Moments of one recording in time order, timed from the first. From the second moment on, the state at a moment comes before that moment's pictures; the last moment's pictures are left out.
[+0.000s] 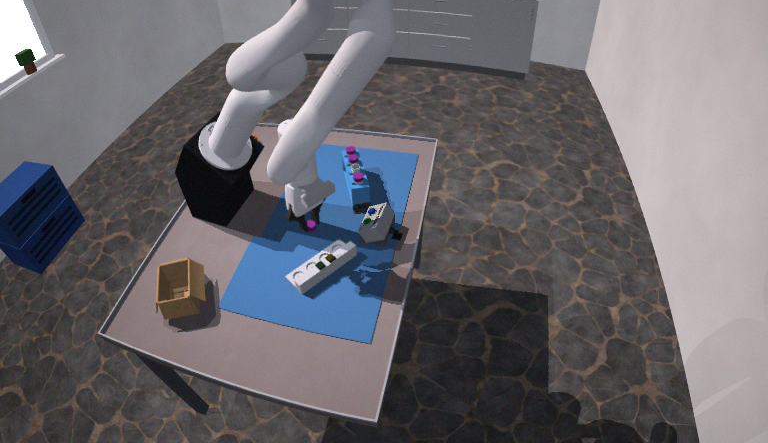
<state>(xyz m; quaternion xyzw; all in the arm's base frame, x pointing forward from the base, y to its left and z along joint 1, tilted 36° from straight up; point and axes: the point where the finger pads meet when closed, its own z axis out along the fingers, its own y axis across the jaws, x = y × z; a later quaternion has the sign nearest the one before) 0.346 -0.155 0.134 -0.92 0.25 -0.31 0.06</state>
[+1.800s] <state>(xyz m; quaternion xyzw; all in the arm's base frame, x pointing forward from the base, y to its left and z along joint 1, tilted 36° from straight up) 0.421 -0.195 0.031 -0.92 0.25 -0.31 0.07</state>
